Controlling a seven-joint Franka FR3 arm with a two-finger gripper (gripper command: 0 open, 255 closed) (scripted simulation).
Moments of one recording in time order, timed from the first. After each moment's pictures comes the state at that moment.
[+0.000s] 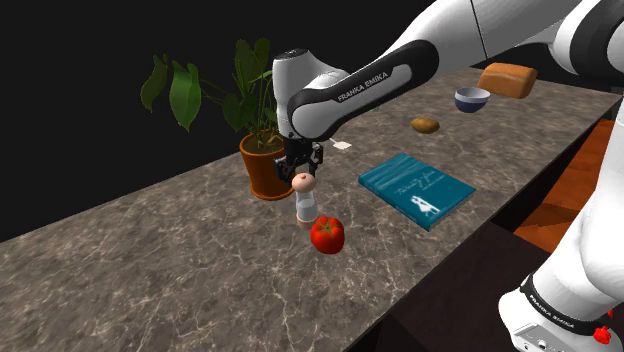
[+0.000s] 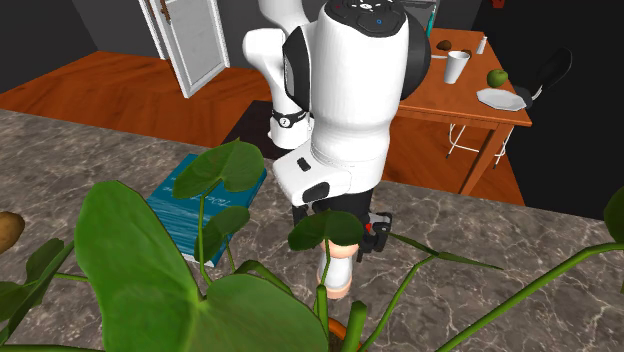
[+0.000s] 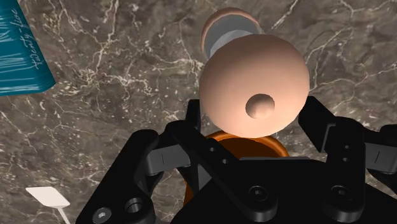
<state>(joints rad) 0.15 0.26 0.29 -1.84 -0.12 2.15 0.60</state>
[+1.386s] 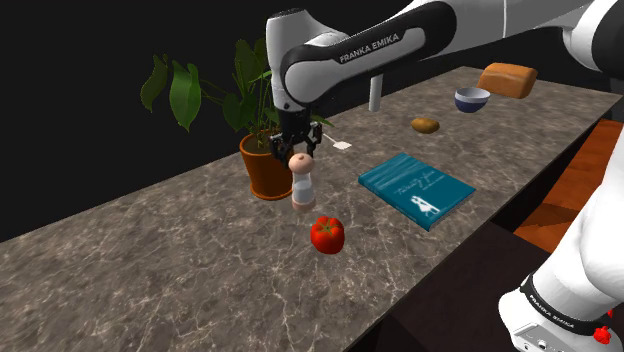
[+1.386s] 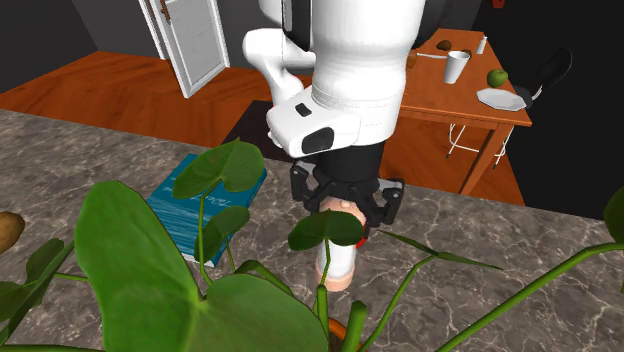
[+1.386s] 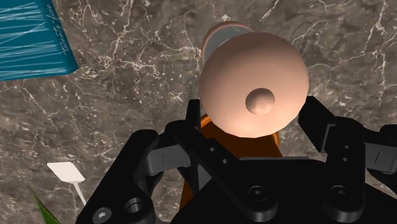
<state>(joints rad) 0.15 0.21 0.30 -1.73 -0.10 1.99 0.59</state>
